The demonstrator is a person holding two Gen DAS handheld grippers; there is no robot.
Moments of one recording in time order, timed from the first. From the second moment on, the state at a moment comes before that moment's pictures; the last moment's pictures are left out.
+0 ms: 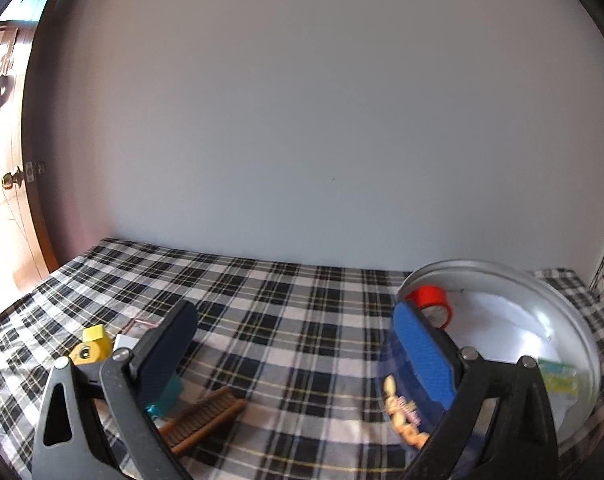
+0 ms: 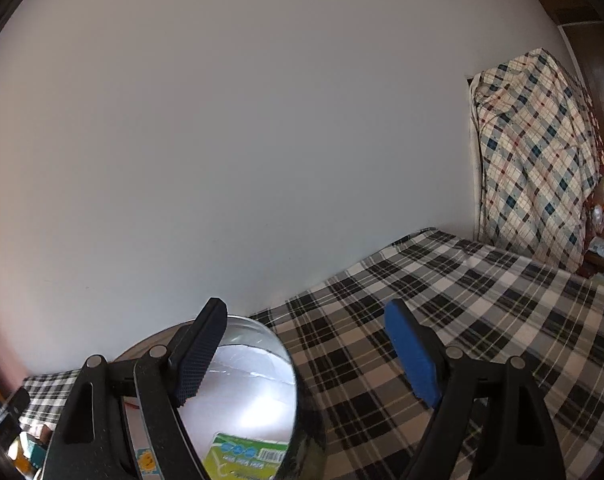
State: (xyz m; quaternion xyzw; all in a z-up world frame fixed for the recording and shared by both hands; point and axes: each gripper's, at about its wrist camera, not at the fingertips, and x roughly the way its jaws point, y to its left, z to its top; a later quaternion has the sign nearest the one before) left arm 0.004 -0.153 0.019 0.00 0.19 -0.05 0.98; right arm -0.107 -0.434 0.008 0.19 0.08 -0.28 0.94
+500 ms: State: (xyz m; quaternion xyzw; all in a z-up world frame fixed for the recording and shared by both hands) left arm 0.003 -0.133 0.003 0.03 0.20 -0.04 0.98; right arm -0.117 -0.373 0.006 0.09 0.05 -0.31 0.95
